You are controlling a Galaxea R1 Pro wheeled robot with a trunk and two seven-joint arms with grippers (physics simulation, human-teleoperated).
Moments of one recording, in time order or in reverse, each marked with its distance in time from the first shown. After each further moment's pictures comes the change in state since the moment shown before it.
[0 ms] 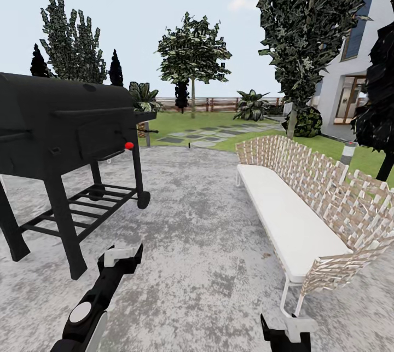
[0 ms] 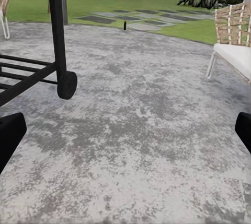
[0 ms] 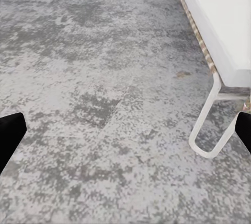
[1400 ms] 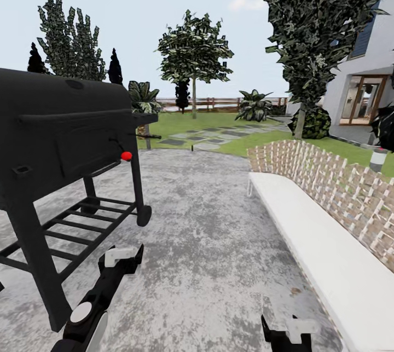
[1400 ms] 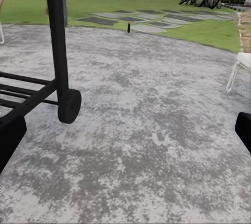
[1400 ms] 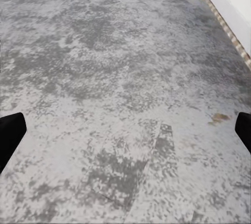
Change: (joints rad) left arm 0.000 0.000 -0.004 0.000 0.000 0.004 0.000; right arm 0.000 -0.002 -0.003 0.008 0.000 -0.002 -0.001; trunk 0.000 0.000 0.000
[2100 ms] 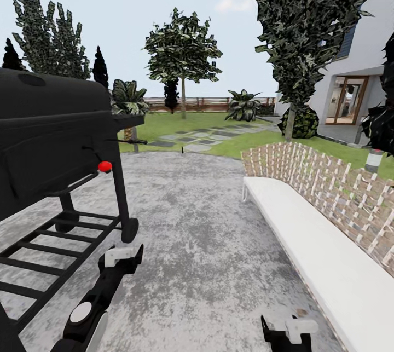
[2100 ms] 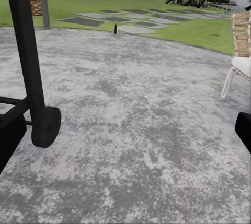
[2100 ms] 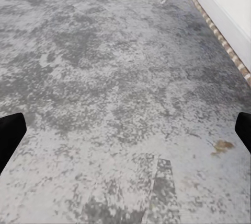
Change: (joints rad) left arm 0.000 0.000 0.001 0.000 0.001 0.000 0.000; right arm 0.000 0.000 0.002 0.000 0.001 0.000 0.000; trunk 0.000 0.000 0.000
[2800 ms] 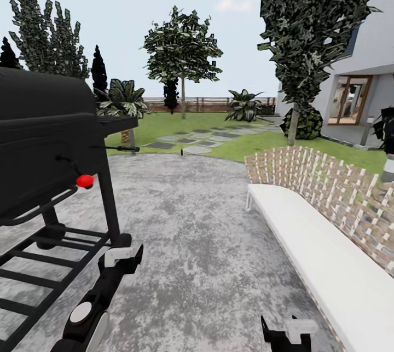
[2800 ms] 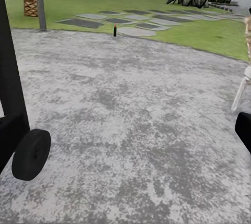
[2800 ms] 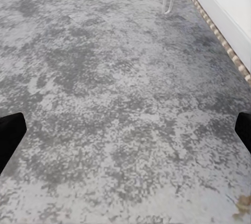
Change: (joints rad) left arm 0.000 0.000 0.001 0.000 0.000 0.000 0.000; right arm 0.000 0.000 0.001 0.002 0.000 0.000 0.001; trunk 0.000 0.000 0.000
